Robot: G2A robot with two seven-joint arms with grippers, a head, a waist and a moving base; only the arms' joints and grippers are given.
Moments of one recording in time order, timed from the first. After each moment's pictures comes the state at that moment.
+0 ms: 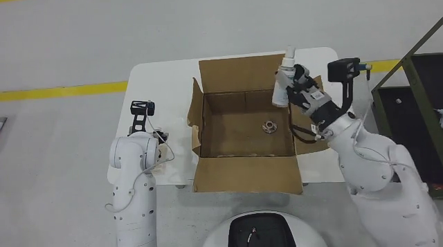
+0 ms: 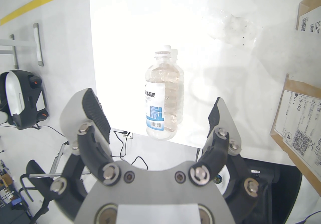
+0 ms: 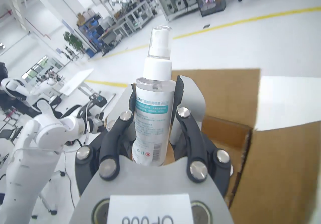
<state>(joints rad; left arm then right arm) 1.00 -1.44 -1.57 -1.67 1.75 -0.14 -1.30 -1.25 -1.38 1.47 -2.10 -0.75 -0.03 0.45</state>
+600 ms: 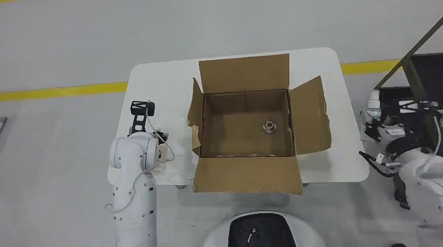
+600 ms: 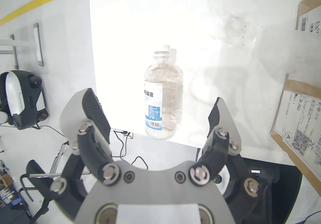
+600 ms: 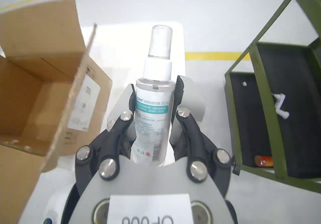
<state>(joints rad) 1.00 -1.44 -1.57 -1.67 1.75 -0.14 -1.30 -1.60 -1.34 1.79 -2.15 -1.19 -0.01 0.71</state>
